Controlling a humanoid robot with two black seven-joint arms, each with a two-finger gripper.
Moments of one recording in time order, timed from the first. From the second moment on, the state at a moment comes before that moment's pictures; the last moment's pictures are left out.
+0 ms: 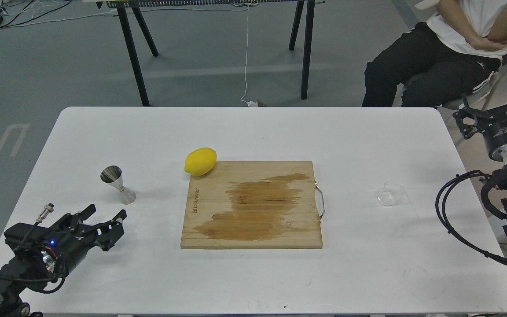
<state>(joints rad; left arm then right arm) -0.13 0.46 -0.91 -0.91 2.18 0.29 -0.24 0.40 -0.39 1.49 0.63 -0.02 0.49 0.11</state>
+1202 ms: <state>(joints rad) -0.35 0.25 -0.86 -0.61 2.18 0.34 -0.24 0.40 -0.39 1.49 0.63 -0.02 0.49 0.11</state>
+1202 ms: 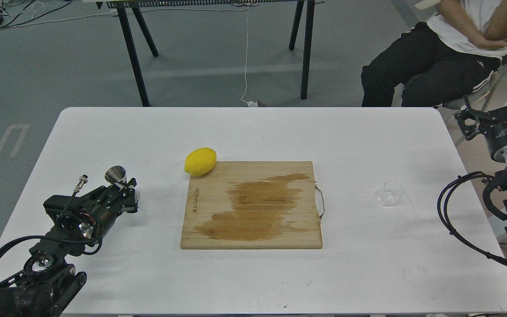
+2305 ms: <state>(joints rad) -0.65 0.00 -0.37 -0.87 2.18 0.18 -0.12 0.37 -0.47 1.51 0.63 -0.01 0.49 0.11</state>
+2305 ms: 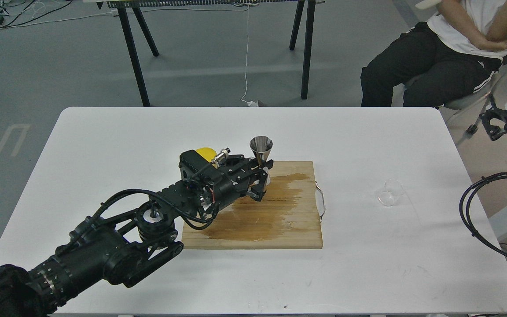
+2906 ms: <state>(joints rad) -0.65 -0.04 -0.34 -0.73 2.18 0.18 -0.05 0.36 -0.47 1.51 0.63 -0.01 0.49 0.11</state>
